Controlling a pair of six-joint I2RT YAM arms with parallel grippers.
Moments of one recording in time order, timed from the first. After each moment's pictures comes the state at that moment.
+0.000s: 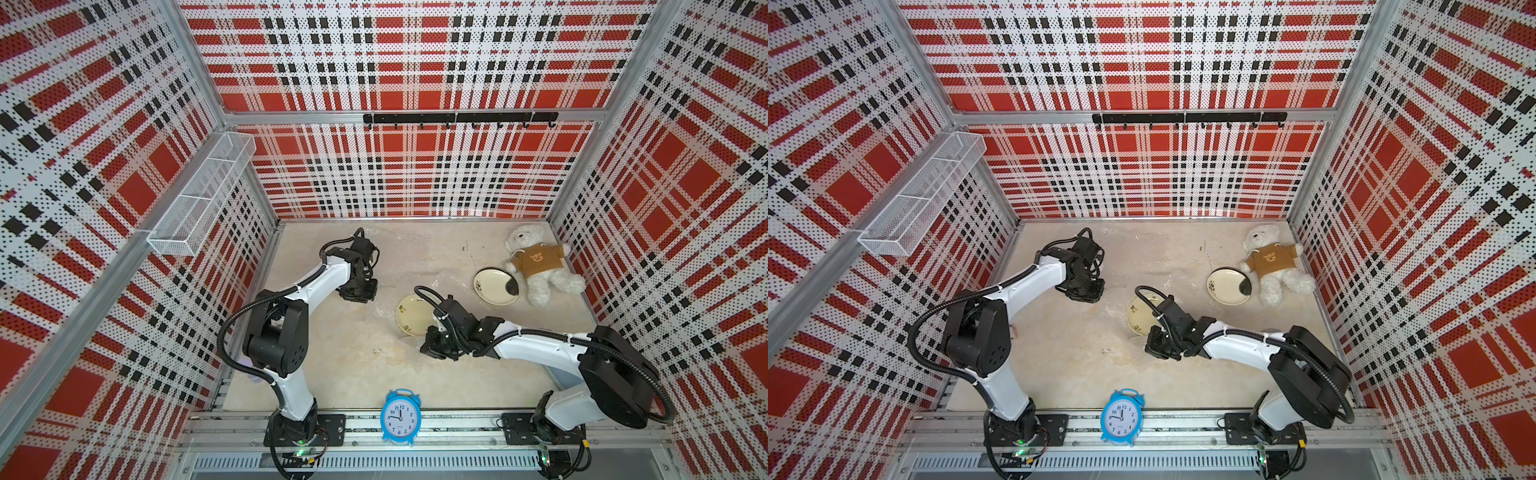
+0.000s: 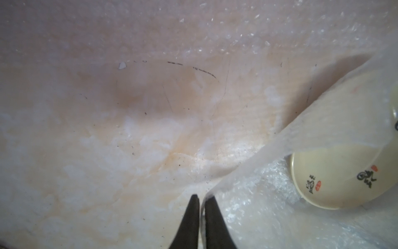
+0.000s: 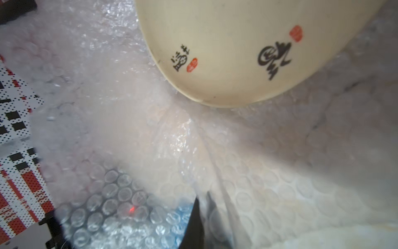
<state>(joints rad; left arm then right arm) -0.35 1.79 1.35 -0.93 0.05 -0.17 0.88 1.49 0.75 -0.24 -0.27 1.09</state>
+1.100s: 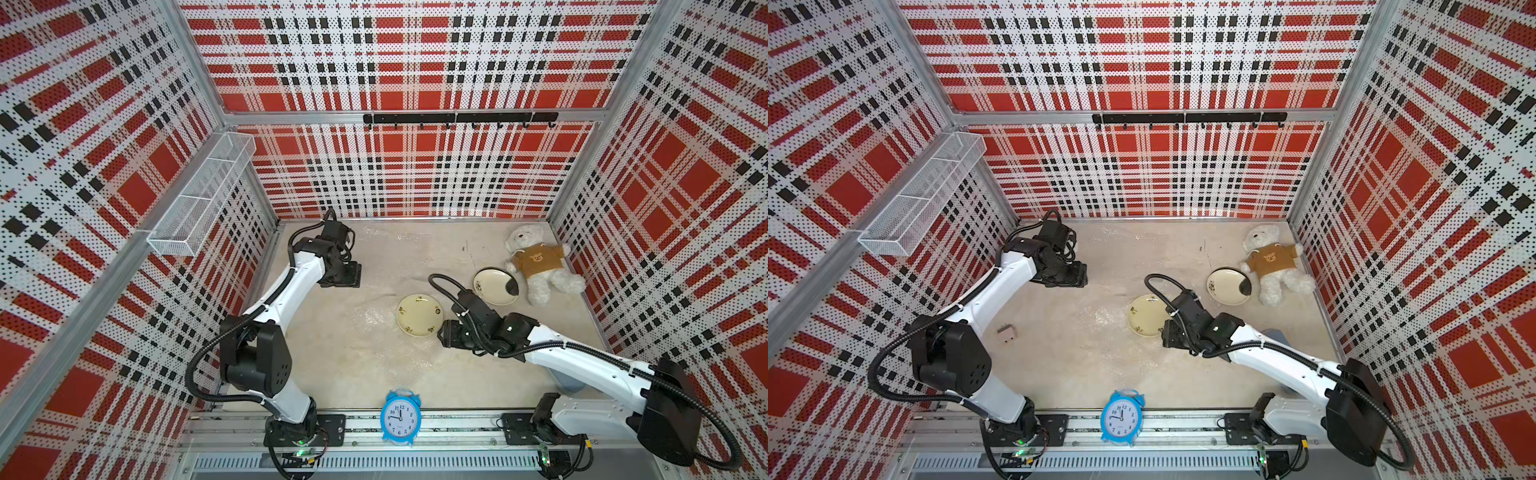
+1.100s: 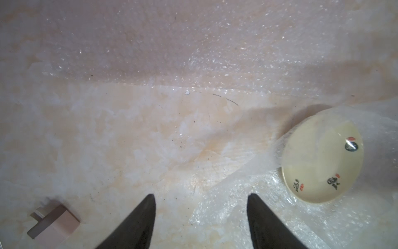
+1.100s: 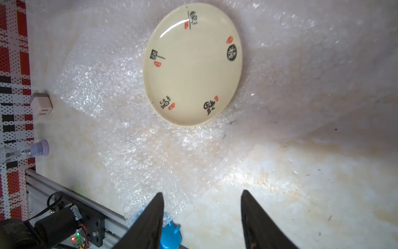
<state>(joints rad) -0.24 1.61 1.44 -1.01 0.06 -0.17 0.81 1.22 0.83 -0.59 0.02 0.84</state>
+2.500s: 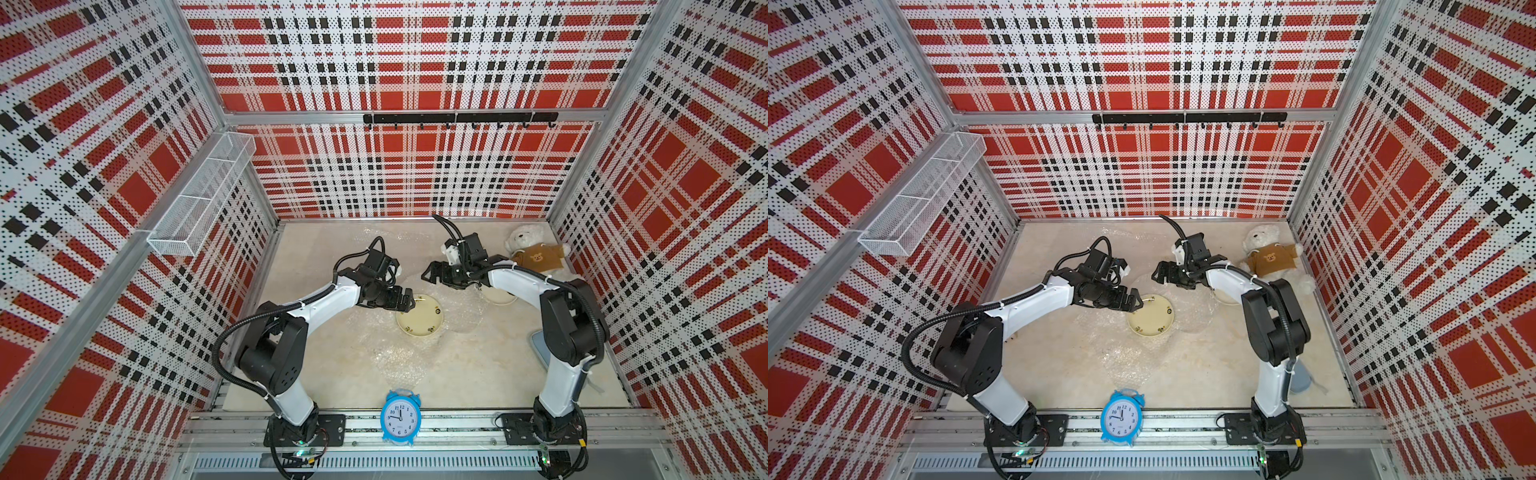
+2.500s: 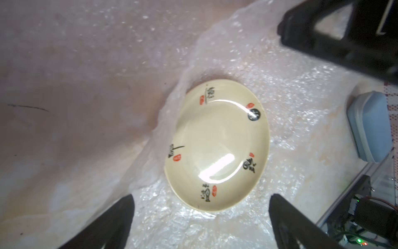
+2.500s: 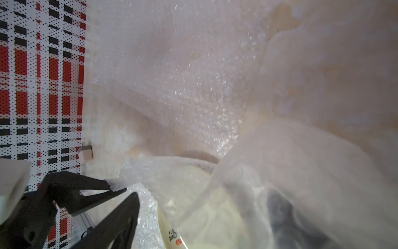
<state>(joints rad) -0.49 1.69 1.12 -0.51 0.33 -0.30 0.41 1.90 1.33 -0.33 -0.43 0.48</state>
